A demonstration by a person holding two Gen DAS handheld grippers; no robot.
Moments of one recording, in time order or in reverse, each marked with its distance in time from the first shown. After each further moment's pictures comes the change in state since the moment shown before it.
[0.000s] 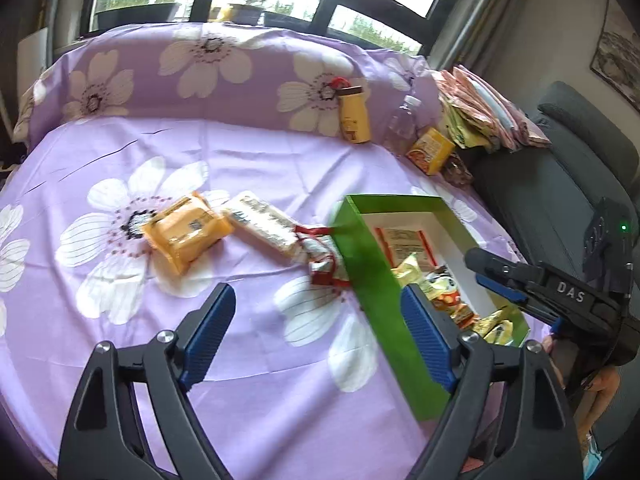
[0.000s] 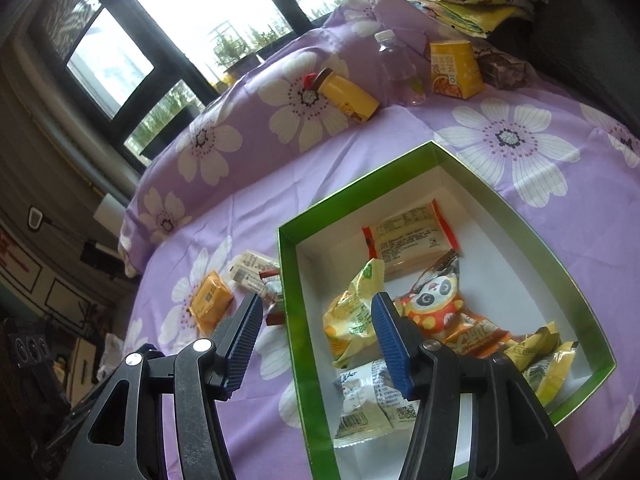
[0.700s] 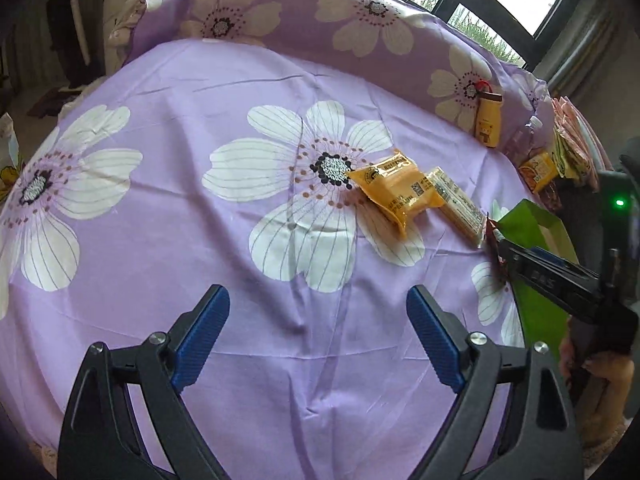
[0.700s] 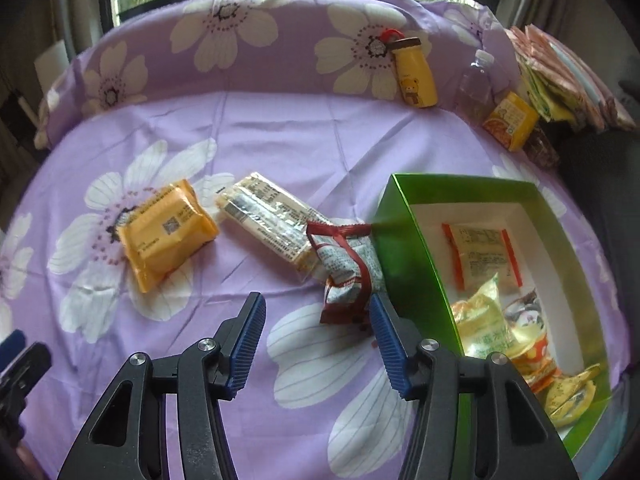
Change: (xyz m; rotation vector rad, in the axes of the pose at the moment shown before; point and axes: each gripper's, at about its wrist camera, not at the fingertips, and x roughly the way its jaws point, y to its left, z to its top) left arm -0.002 0.161 -0.027 -0.236 0.097 0.160; right arm 0.141 0.140 -0.038 -0.428 0.131 -0.496
